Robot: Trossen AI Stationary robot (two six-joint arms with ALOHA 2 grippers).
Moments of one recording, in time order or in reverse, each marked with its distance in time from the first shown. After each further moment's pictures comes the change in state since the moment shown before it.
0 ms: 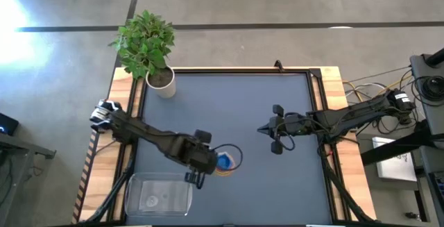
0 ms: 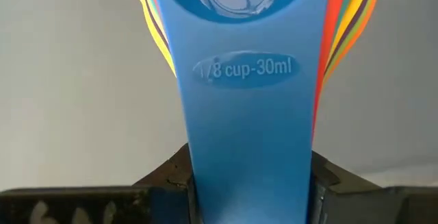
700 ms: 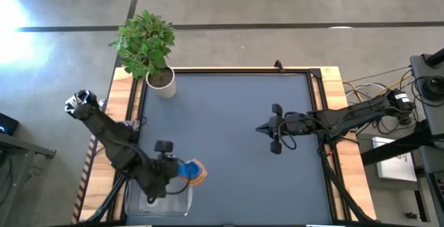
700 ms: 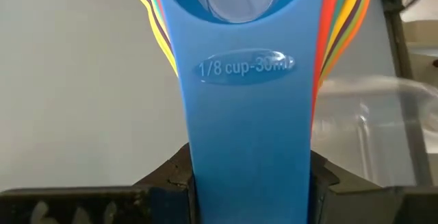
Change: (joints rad) left arm -0.355 -0.348 -0.275 -0.009 -0.170 -0.492; right arm -0.001 0.000 0.000 0.060 0.001 -0.031
